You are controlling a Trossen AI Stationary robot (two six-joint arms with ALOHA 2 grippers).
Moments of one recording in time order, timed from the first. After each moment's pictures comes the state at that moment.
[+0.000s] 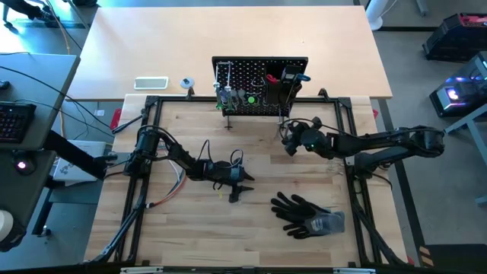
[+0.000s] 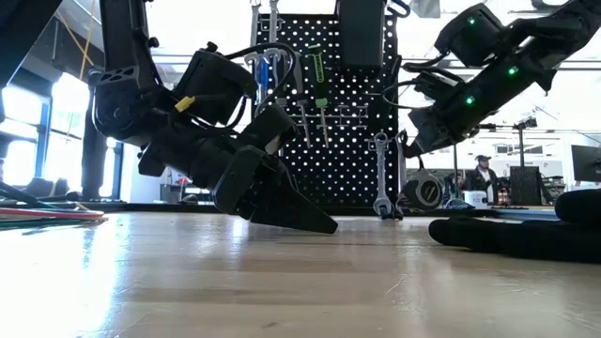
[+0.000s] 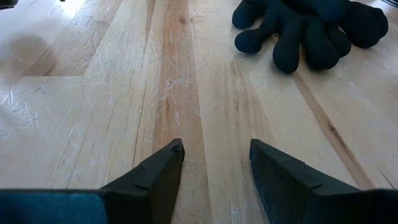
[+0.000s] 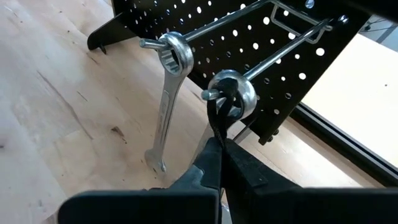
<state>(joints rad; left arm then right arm) -0.09 2.10 0.73 0.93 0.01 -0.04 -0.18 1.19 0.45 0.12 0.62 0.18</state>
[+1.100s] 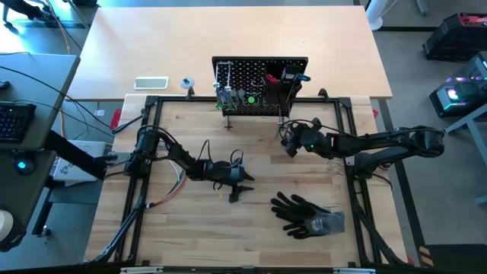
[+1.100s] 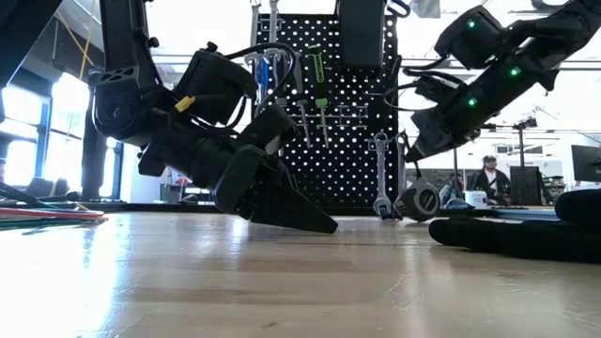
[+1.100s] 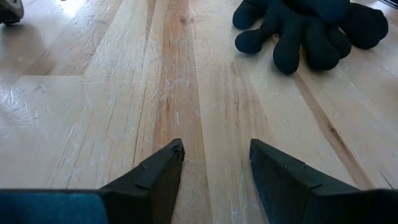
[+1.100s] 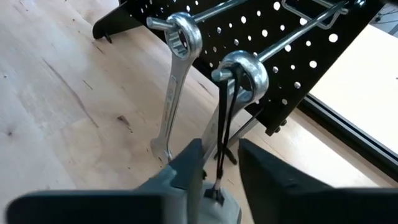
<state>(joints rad) -0.09 2.10 0.73 0.93 0.01 -0.05 -0.18 1.19 0.45 0.08 0.59 0.20</state>
